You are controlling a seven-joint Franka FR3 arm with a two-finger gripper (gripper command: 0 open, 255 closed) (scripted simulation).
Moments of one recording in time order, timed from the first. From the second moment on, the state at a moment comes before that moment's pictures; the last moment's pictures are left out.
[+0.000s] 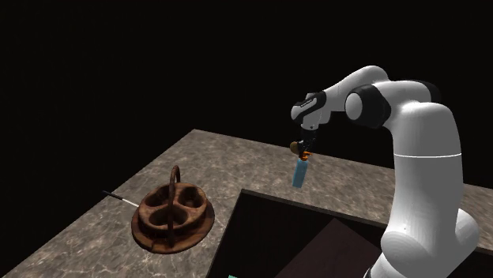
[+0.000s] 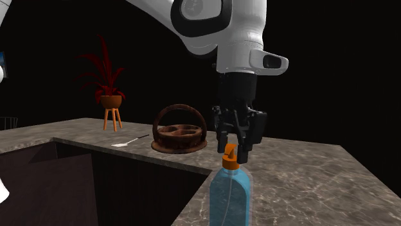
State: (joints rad) arm -0.26 0.47 -0.36 -1.75 0.12 2.13 -0.62
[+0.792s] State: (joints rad) arm -0.26 0.46 -0.36 -1.74 0.11 2.11 -0.62
